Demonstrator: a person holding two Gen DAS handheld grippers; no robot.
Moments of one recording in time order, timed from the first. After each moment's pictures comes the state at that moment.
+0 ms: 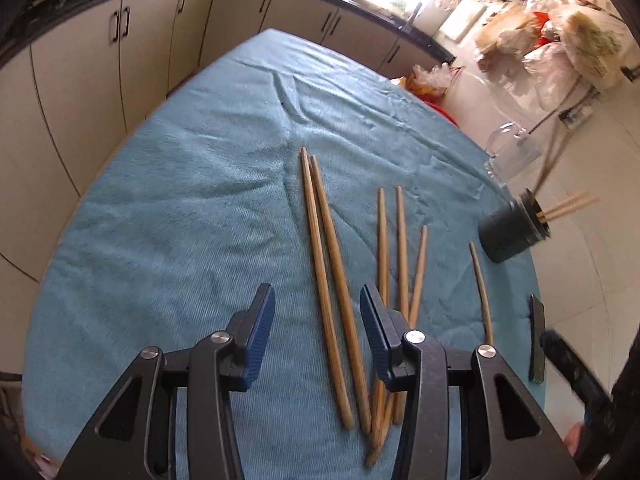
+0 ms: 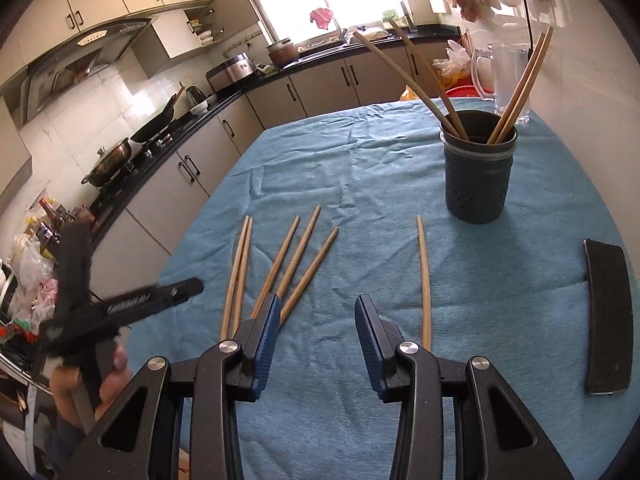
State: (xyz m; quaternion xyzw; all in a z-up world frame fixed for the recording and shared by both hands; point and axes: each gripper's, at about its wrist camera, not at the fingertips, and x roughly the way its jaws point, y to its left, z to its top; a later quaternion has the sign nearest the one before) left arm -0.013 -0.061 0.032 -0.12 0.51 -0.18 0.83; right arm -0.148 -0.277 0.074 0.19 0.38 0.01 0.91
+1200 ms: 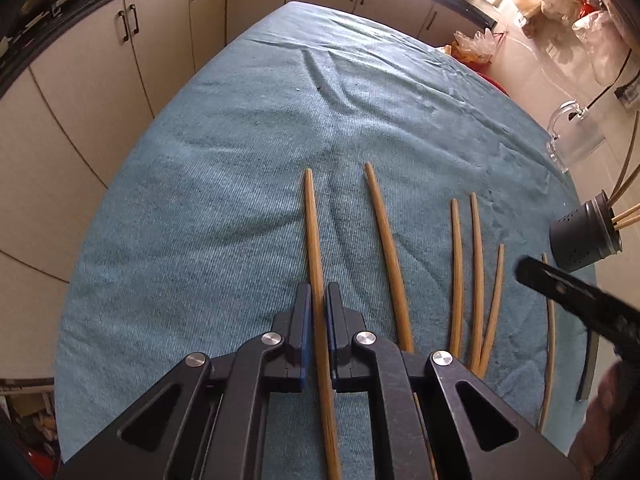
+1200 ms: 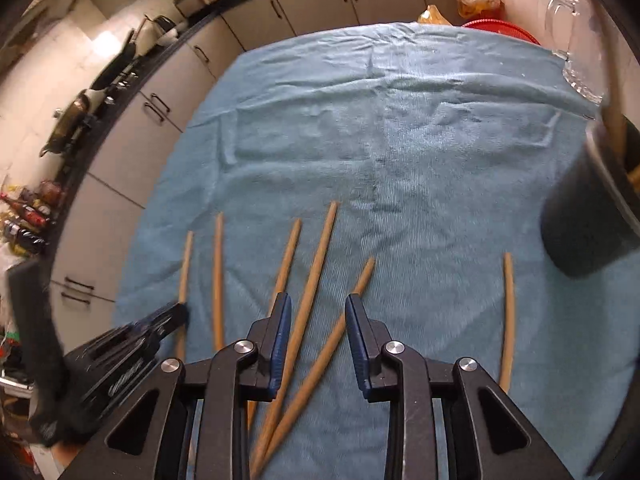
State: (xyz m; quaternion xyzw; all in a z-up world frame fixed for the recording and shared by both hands) left arm 0.043 -0.076 0.009 -0.04 0.55 -0.12 0.82; right arm 0.024 -0.261 0.028 0.19 0.53 0.02 0.83
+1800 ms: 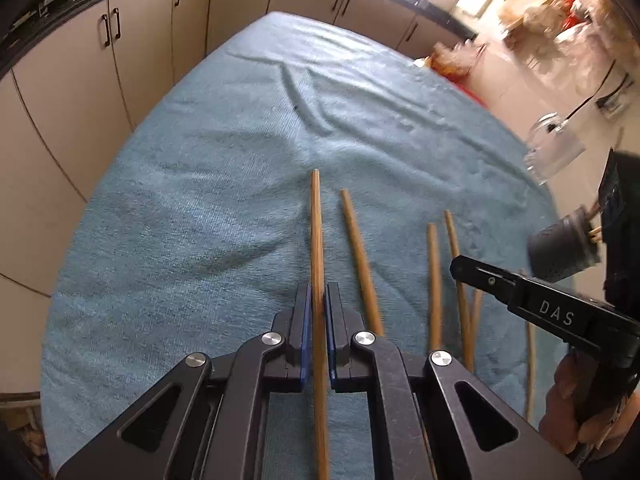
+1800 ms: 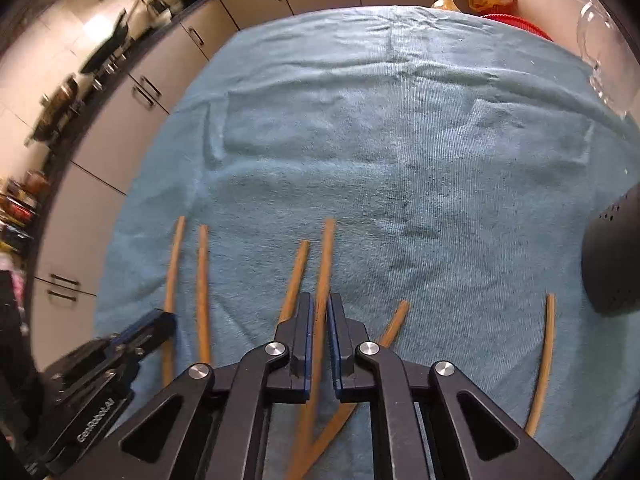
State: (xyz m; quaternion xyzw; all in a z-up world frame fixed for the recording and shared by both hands) left arm 0.050 -0.075 0.014 -0.07 0.53 -0.16 0.83; right arm 0.052 -0.250 0.012 0.17 0.55 0.02 0.82
